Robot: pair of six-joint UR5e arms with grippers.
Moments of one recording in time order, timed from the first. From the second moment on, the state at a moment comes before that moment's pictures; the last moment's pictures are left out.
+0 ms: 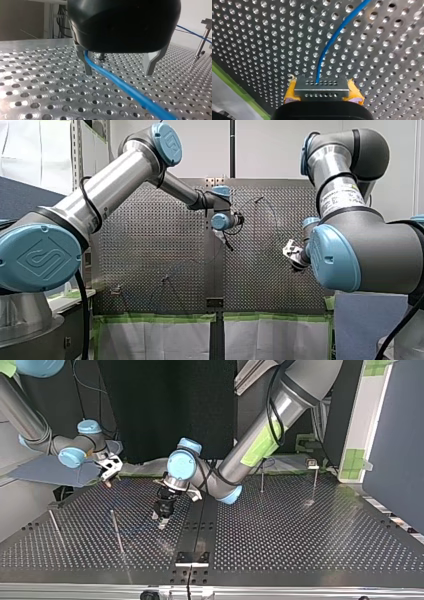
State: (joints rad) left arm -0.61 -2.35 -1.02 -2.74 -1.71 -2.23; right arm 1.67 -0.75 1.38 -0.22 1.34 2.01
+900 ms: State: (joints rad) left arm -0.61 -2.35 -1.02 -2.74 -1.71 -2.24; right arm 1.66 -0.61 1.39 -0.28 1.38 2.01
